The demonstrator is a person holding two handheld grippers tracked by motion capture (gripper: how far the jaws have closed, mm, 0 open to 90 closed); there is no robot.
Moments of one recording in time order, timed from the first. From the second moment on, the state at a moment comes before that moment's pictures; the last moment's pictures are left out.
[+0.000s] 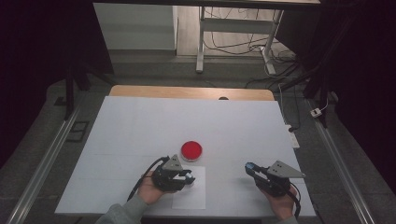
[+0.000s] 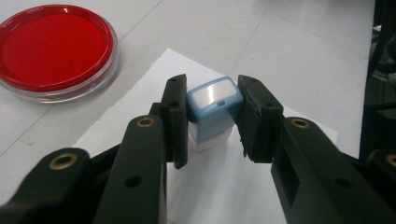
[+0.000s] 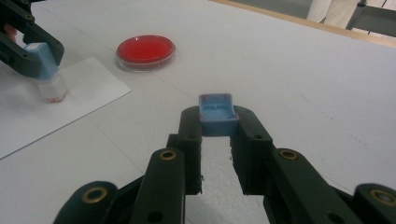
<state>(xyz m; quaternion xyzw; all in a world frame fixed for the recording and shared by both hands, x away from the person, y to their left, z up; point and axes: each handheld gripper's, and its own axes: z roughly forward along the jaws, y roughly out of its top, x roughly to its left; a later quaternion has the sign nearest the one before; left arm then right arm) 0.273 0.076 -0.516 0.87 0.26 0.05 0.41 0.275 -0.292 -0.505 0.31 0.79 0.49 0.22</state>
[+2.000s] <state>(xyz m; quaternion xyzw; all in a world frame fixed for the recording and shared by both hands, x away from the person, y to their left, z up) 0.265 0.082 -0.508 0.85 0.25 0.07 0.46 0.275 -0.293 -0.504 0.31 0.78 0.49 0.22</state>
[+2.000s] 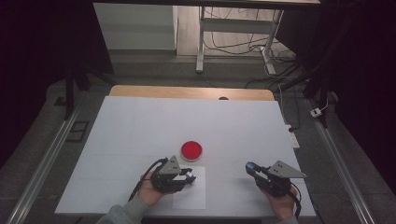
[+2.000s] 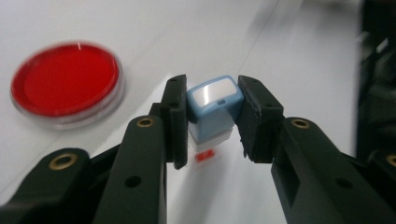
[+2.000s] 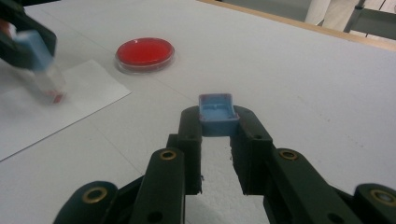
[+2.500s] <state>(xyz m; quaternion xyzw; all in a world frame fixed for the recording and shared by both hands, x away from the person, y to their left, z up) 0.265 0.103 -0.484 0.81 0.28 0.06 0.51 0.275 -0.293 -0.504 0.31 0.79 0.49 0.22</state>
